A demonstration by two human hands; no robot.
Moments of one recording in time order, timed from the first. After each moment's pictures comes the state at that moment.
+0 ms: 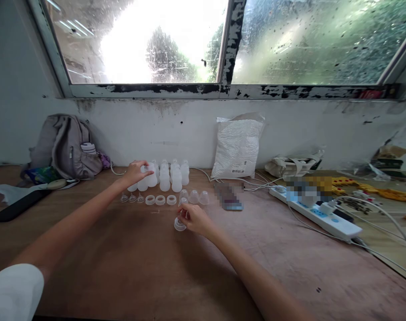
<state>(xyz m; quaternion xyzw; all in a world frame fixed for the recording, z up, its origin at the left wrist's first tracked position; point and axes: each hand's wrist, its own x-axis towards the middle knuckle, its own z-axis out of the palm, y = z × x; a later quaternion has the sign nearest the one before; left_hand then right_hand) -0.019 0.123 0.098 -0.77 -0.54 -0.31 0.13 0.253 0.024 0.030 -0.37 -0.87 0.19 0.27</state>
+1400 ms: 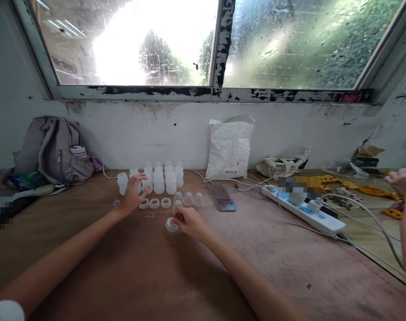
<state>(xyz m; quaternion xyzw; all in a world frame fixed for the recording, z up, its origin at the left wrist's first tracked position) 0.020 0.068 0.049 -0.76 -0.44 -0.47 0.08 0.253 0.025 0.027 -0.39 -0.84 0.22 0.30</state>
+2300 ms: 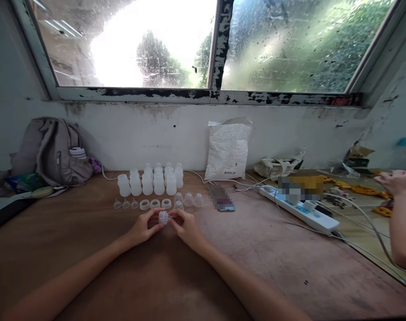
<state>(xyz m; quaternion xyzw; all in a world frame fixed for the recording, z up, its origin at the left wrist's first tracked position) 0.048 0.004 0.012 -0.76 -0.34 -0.41 -0.36 0.231 0.007 0.013 -0.38 -0.75 0.33 0.43</state>
